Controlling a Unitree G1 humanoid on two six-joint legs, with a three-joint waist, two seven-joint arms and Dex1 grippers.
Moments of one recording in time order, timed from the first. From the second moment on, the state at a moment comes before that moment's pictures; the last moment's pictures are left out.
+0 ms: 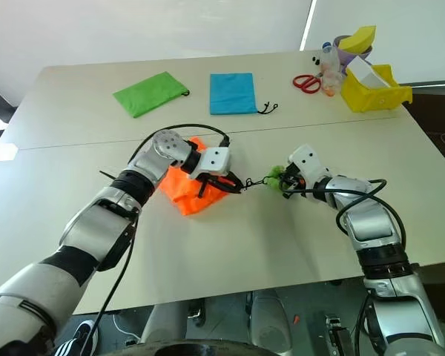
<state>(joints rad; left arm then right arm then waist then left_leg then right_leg) -1.08 0.25 -0.37 0.93 0.12 -0.28 -1.45 -0.43 -0.64 0.05 0.06 0.13 0.59 0.67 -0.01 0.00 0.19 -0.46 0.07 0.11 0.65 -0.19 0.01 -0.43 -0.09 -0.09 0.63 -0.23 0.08</state>
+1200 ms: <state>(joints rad) -0.67 0.62 -0.32 0.12 -0.18 0.20 -1.50 -0.50 -0.62 0.03 0.16 0.12 0.55 0.64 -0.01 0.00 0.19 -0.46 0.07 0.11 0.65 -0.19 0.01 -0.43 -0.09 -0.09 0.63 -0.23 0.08</state>
